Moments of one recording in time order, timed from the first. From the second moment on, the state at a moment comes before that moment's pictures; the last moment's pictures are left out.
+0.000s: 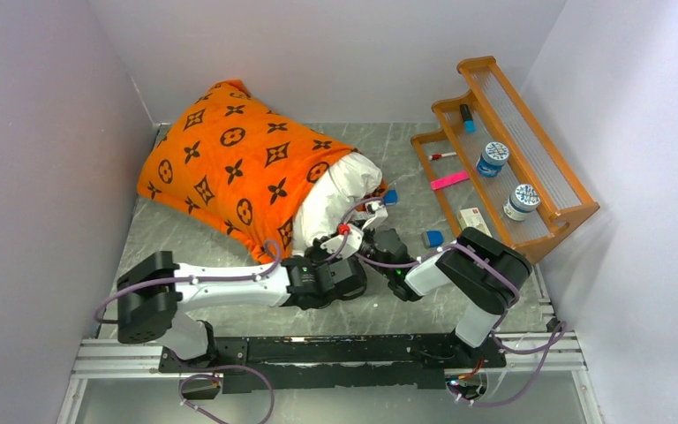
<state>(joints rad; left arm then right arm) -1.29 1.54 1.02 -0.57 -0.99 -0.43 0.81 1.70 0.42 1.12 0.02 0.74</state>
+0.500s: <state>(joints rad) -1.19 1.17 1.07 -0.73 -0.74 -0.39 0.82 1.72 0.39 1.34 0.01 0.78</state>
